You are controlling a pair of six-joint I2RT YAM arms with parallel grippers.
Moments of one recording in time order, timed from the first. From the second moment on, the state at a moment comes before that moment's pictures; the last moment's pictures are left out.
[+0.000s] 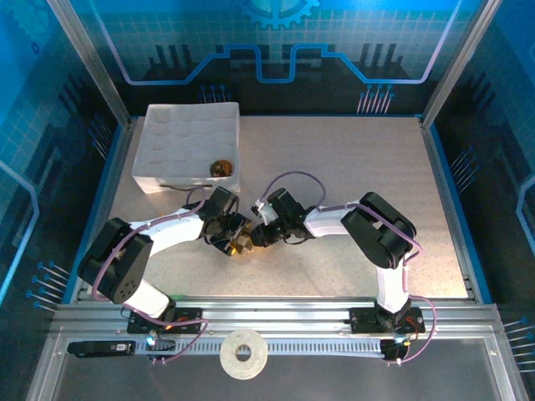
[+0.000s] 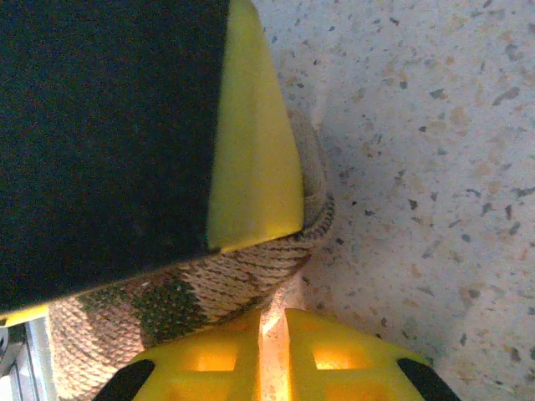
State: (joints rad) left arm -0.49 1.54 0.74 -0.38 0.23 -1.56; right arm 0.77 1.94 0.98 0.07 -0.54 0.38
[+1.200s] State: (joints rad) left arm -0.49 1.27 0.68 -0.49 0.24 -1.58; right arm 0.71 1.68 0.88 0.10 -0.40 0.38
